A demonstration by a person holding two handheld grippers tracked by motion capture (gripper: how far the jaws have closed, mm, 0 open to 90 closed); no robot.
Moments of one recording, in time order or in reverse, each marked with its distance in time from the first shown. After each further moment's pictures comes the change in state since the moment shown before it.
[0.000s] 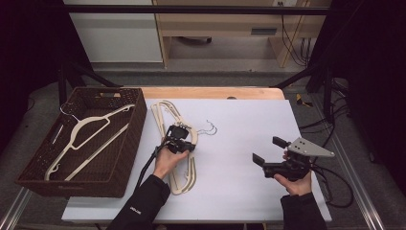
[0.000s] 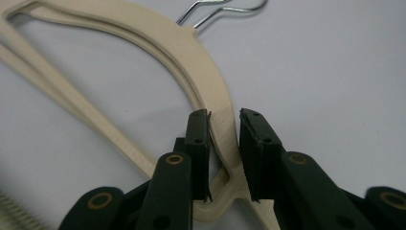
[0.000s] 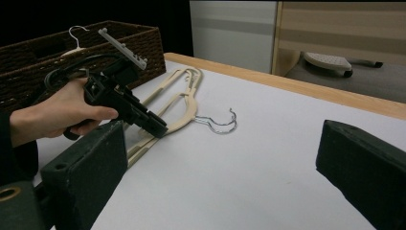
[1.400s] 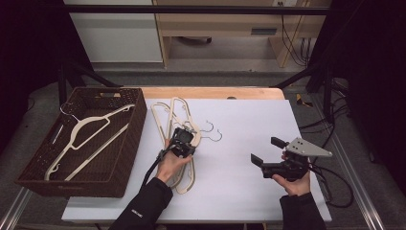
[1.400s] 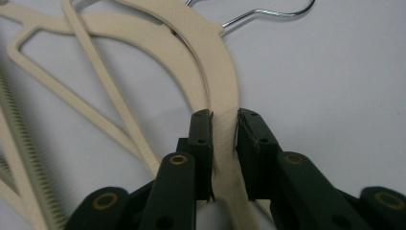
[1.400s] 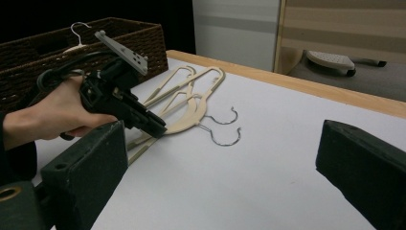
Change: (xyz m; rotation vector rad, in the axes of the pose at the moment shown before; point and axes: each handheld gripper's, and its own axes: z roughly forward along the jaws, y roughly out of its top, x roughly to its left) left arm -0.022 -0.001 -0.008 0.015 0.123 0.106; right arm 0.003 0.000 0.003 0.009 0.006 -0.005
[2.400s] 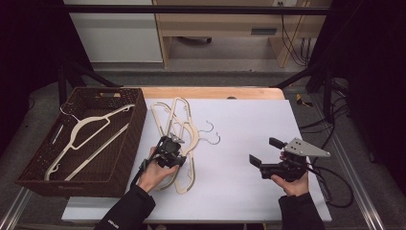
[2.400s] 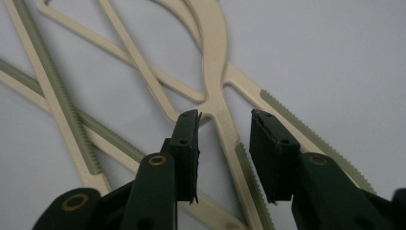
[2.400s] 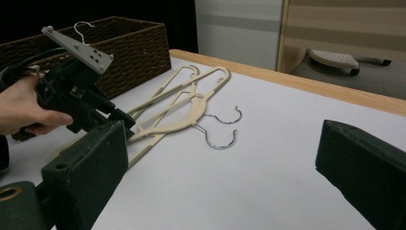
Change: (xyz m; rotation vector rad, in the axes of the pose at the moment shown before) left arm 0.010 -0.040 -0.034 0.034 -0.031 0.052; right arm 0.003 -0.001 0.002 0.003 0.010 0.001
